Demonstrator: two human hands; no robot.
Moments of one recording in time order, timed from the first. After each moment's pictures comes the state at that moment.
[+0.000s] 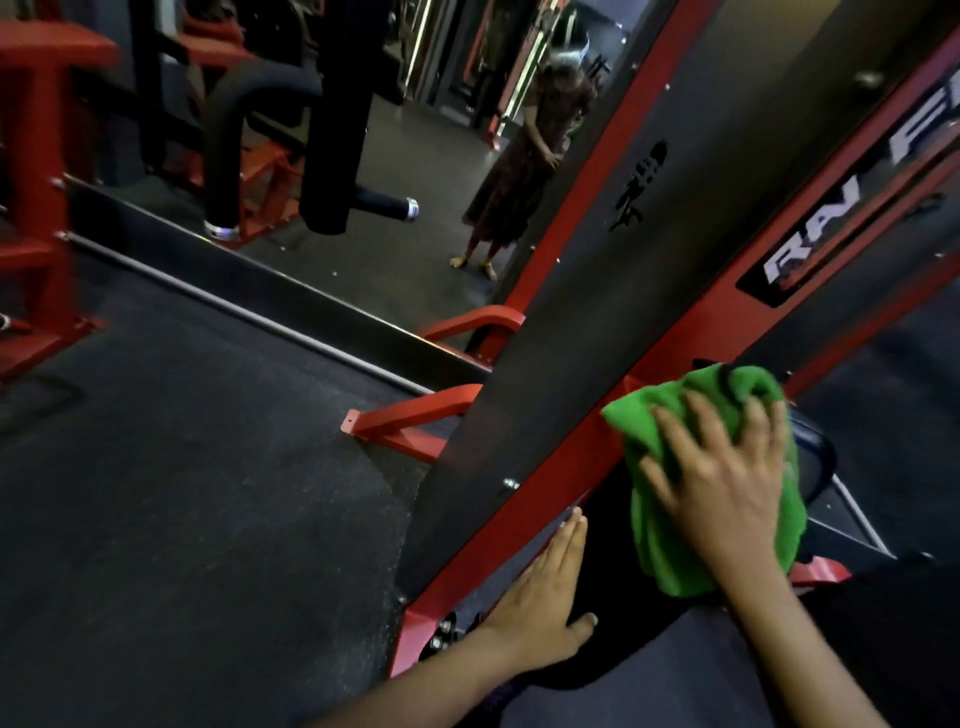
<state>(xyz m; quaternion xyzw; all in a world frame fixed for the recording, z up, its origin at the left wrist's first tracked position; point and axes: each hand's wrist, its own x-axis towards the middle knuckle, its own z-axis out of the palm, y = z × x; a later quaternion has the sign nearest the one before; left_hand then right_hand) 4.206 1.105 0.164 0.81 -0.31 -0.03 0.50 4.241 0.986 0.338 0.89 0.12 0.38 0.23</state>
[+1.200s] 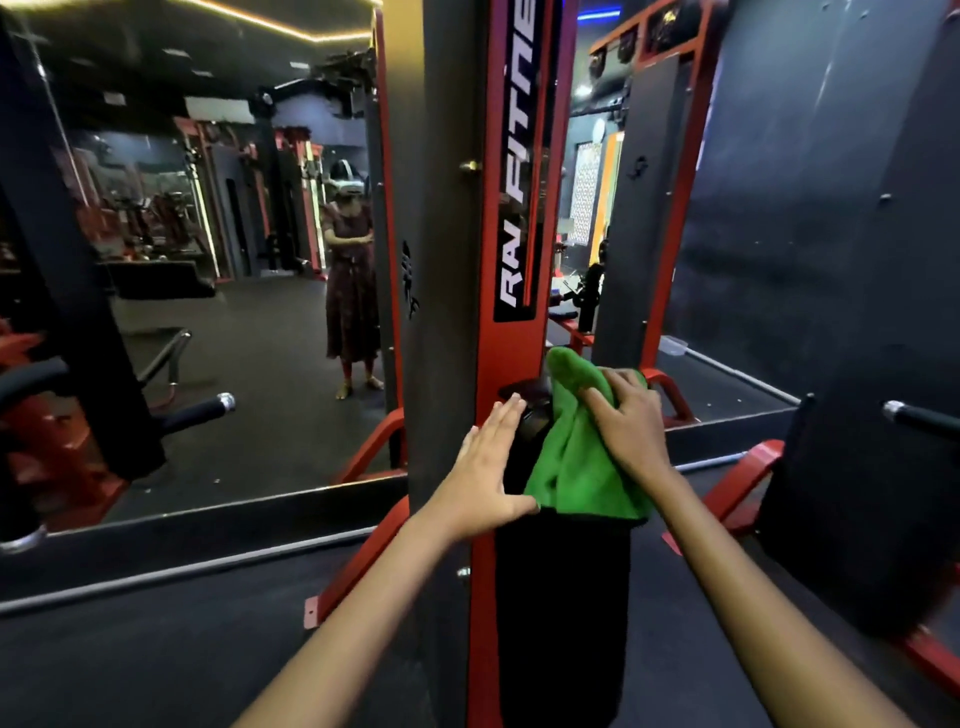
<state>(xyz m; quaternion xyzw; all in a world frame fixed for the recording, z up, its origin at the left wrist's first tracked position) 4.297 1.103 0.340 0.80 -0.49 0.02 0.36 4.240 0.916 0.377 0.87 -0.17 0.37 -0.29</state>
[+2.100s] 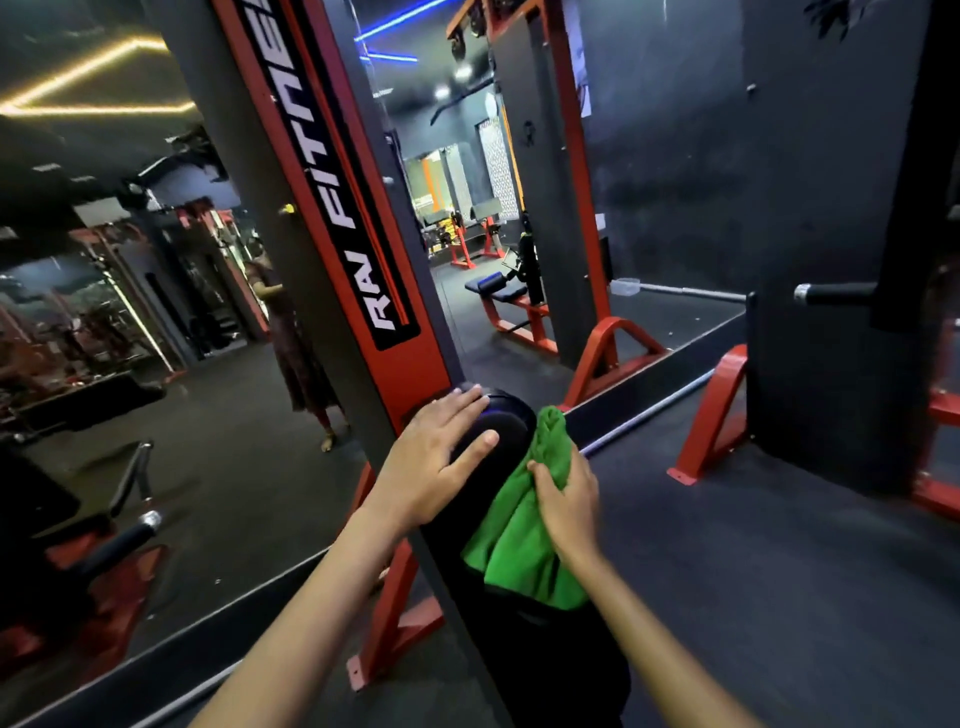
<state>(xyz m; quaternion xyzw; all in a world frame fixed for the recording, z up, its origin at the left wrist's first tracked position) 4.299 1.045 0.381 0.78 -0.57 0.14 0.23 4.216 0.927 0.272 0.66 -0.29 0.43 -0.54</state>
